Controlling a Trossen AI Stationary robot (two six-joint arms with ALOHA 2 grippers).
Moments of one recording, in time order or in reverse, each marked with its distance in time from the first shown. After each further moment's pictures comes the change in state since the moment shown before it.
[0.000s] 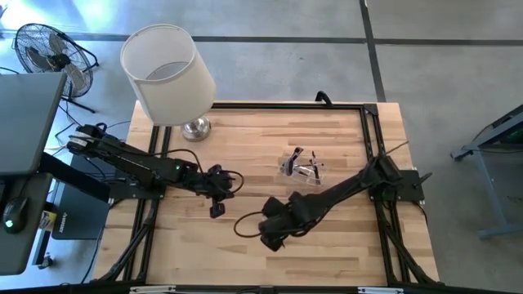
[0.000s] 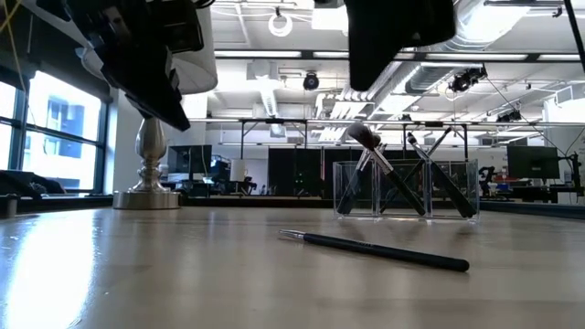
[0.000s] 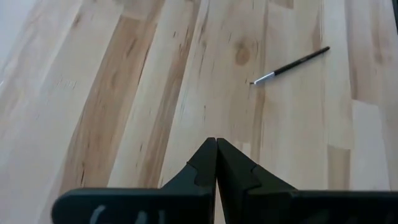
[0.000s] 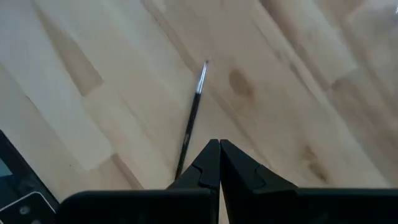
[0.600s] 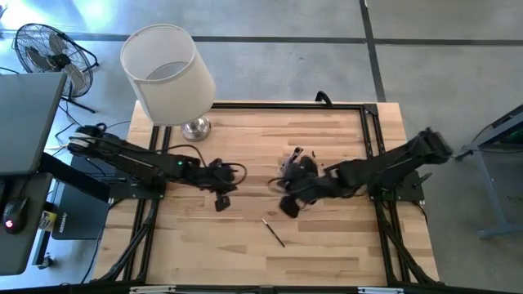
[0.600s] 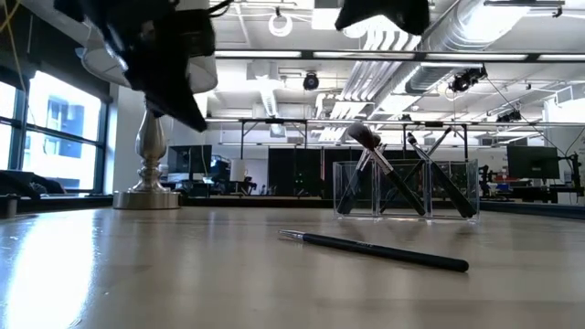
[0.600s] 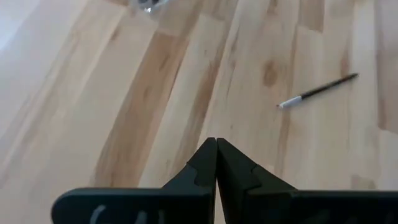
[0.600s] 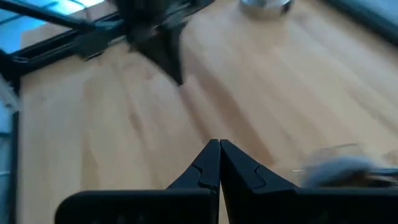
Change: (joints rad) left arm 0.068 0.026 0.033 -0.003 -0.035 -0.005; right arm -0.101 -0.550 -0.572 0.600 0.278 -0.403
